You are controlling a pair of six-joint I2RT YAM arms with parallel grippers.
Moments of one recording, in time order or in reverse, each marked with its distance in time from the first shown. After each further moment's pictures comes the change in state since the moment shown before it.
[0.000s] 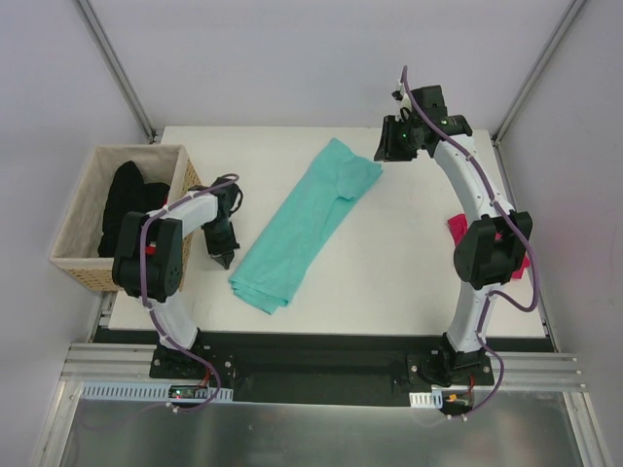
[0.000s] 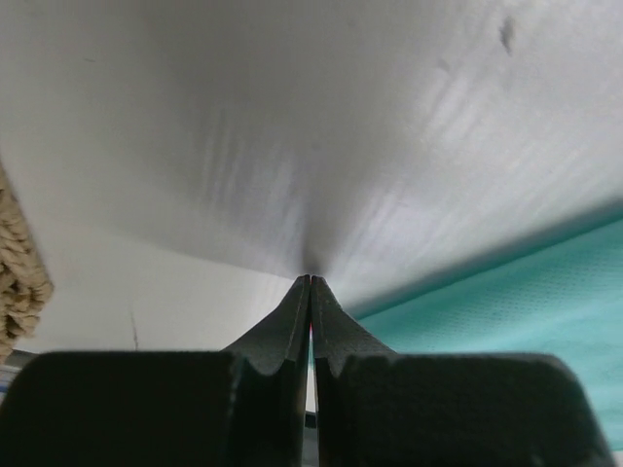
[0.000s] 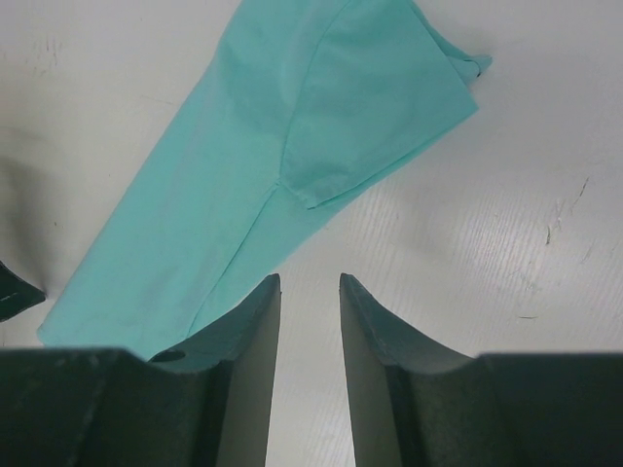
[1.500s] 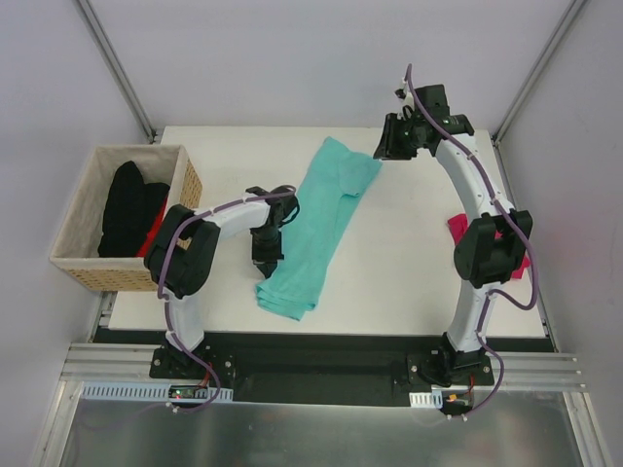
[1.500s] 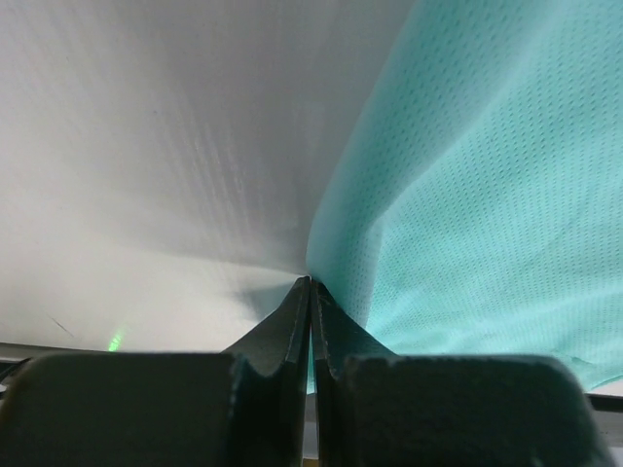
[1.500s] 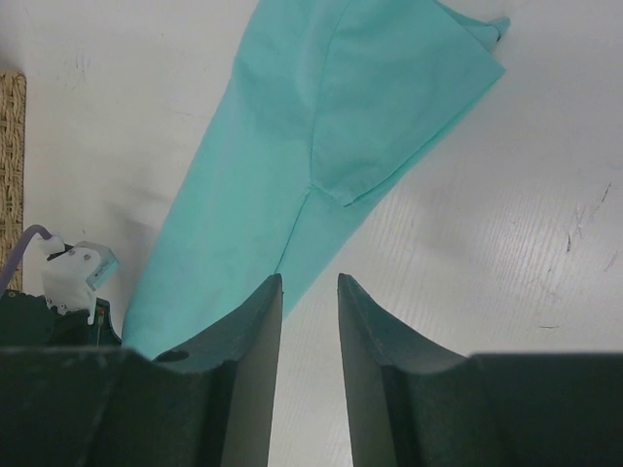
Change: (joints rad) left arm -0.378 0.126 0.156 -0.114 0.091 -0.127; right arm -0.016 0.011 0.007 0.019 -0.048 0.043
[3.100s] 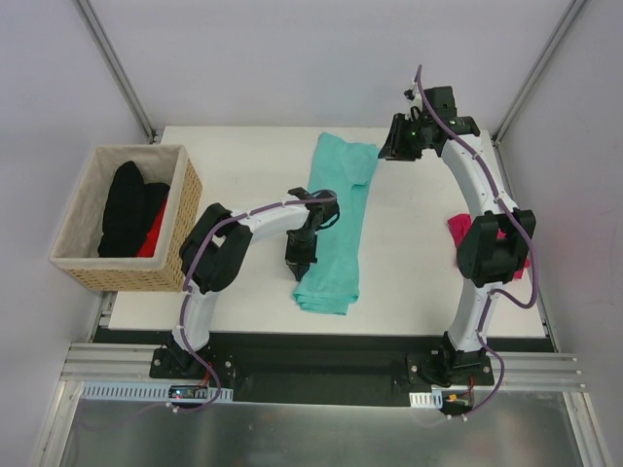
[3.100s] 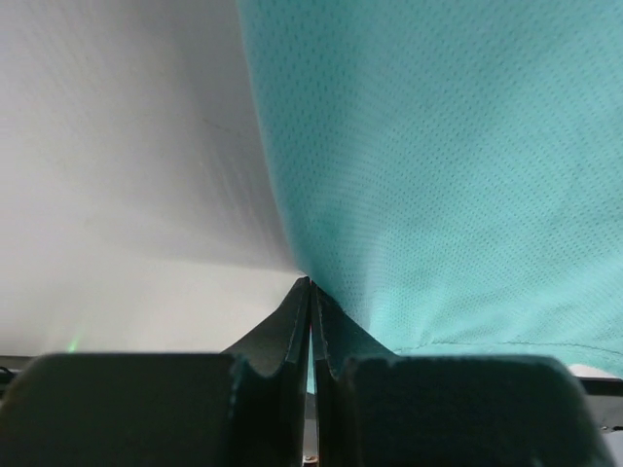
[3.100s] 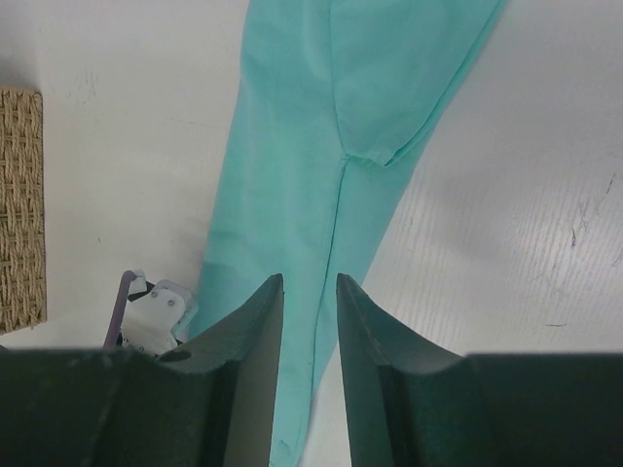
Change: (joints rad) left arm -0.204 0.182 0.266 -0.076 0.029 -0.061; right arm -0.045 0.000 -0.027 0.026 -0.042 0.039
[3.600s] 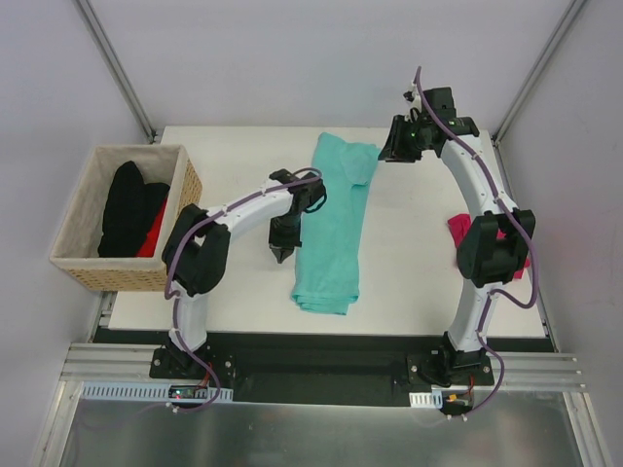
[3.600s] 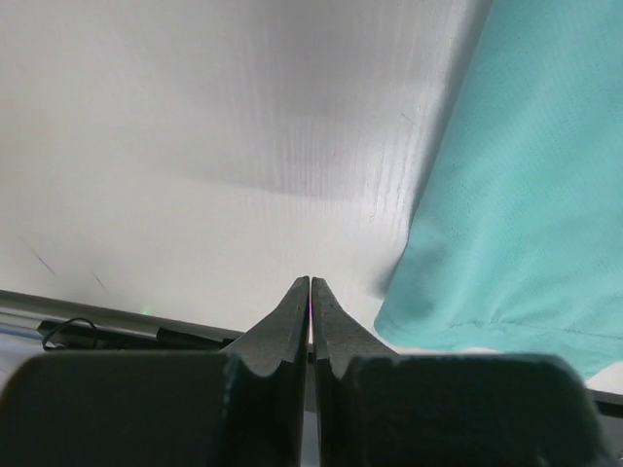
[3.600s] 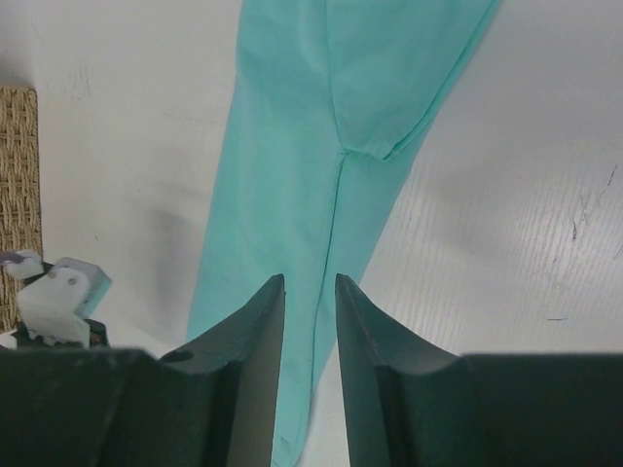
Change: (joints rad) left arm 0.070 -0.074 0.055 -0.151 -0.162 0.008; right arm 0.005 0.000 -0.003 -0.011 0.002 0.002
